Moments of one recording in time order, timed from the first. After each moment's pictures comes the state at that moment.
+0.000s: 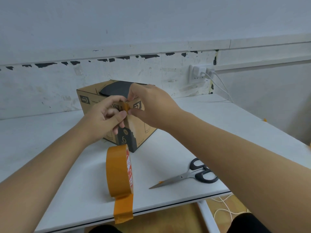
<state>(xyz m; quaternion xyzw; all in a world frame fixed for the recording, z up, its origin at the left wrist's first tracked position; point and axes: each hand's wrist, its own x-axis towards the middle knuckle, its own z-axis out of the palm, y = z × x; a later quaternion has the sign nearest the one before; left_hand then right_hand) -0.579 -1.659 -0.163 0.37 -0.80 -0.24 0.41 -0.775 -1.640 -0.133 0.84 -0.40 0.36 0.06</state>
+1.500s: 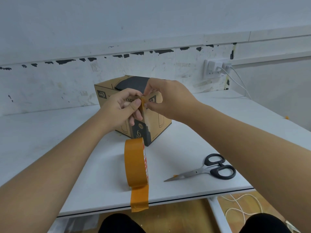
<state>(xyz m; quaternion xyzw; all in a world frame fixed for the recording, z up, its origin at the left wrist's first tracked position) -0.584 -1.655 -0.153 0.38 -0.78 -0.27 0.41 -0.776 -1.645 -0.130 0.82 -0.43 0.36 0.00</state>
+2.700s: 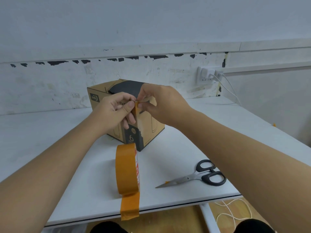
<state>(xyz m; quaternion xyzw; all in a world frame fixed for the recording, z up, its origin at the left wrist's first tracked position) -0.588 -1.660 -0.150 0.39 -0.77 -0.27 0.43 -0.776 -1.644 -0.127 0.82 -0.44 0.36 -0.01</state>
